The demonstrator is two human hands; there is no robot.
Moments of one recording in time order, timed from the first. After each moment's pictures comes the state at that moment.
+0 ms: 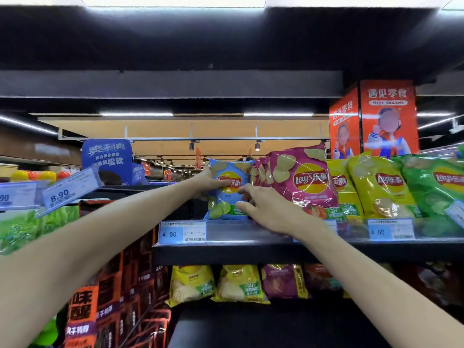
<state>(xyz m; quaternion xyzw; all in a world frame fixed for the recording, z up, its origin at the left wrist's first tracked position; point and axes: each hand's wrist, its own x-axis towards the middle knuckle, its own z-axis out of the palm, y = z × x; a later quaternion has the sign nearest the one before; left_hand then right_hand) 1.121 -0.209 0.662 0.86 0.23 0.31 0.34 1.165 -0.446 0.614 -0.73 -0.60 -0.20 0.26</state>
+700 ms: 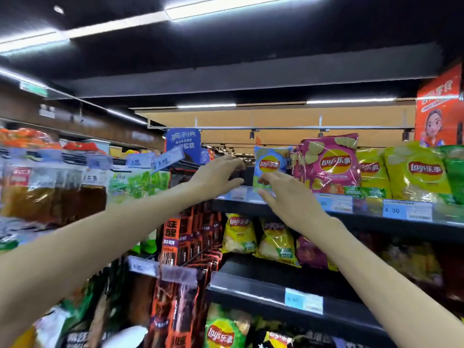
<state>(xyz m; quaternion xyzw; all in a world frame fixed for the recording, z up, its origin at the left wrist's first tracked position) 0.951 -0.367 0.610 0.89 0.22 0.38 -0.15 1.102 -0.513 0.577 -0.62 -0.64 -0.34 0.29</state>
